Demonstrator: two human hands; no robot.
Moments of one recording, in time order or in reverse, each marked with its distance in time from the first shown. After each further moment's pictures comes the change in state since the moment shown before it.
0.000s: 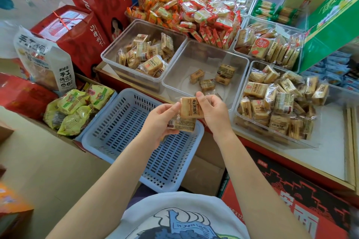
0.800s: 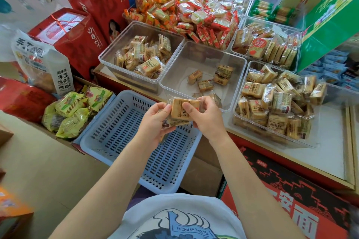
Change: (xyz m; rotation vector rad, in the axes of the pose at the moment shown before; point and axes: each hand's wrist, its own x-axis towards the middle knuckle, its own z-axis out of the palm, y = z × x) left_hand 0.007 -0.006 0.000 -0.163 0.036 0.026; right_hand 0.000 0.012 0.003 -0.076 -0.105 -0.093
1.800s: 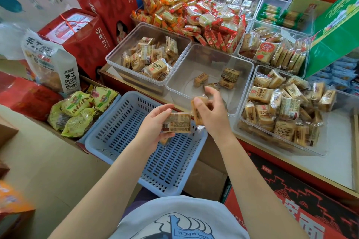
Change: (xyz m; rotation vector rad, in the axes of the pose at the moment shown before) left_hand 0.001 0.007 -0.017 0.002 0.044 -0.065; right_hand 0.010 -0.009 0.003 -0.018 0.037 -0.023
